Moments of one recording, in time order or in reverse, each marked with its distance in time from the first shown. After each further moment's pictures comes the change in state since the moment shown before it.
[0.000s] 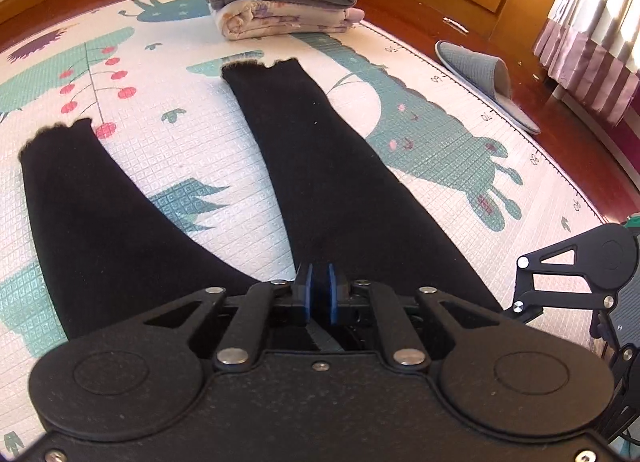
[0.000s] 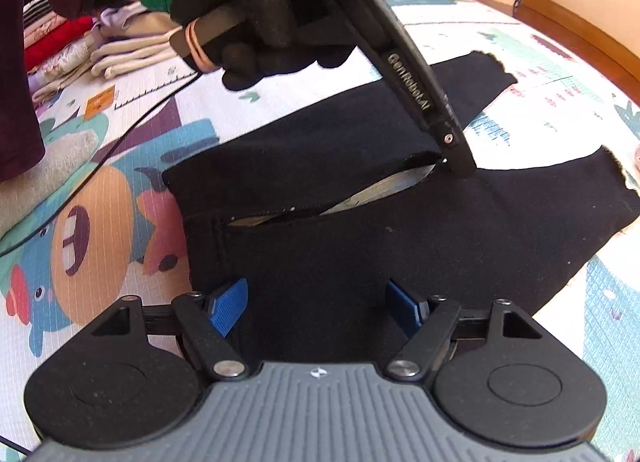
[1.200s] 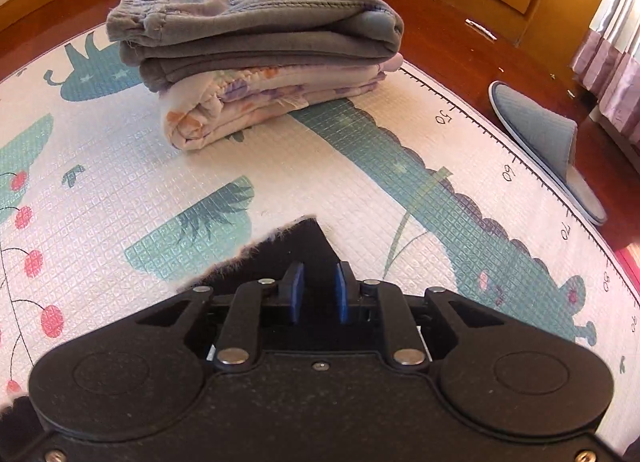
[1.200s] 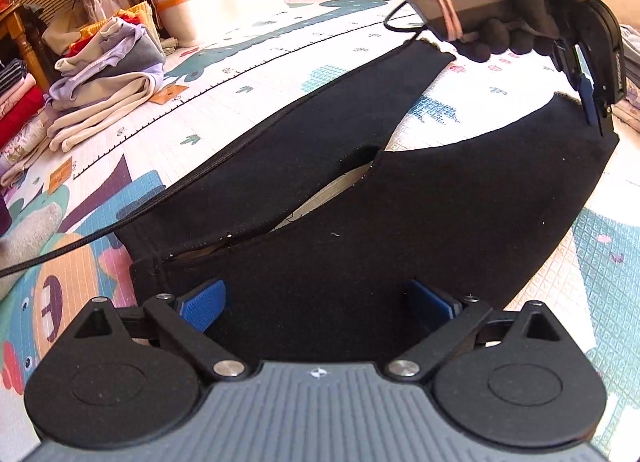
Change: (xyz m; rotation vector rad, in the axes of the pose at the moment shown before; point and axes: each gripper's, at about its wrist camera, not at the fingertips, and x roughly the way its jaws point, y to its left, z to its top) left arm 0.139 0.047 0.190 0.063 0.100 0.009; right arm 0.015 -0.027 -0.015 0.204 -0.071 -0.002
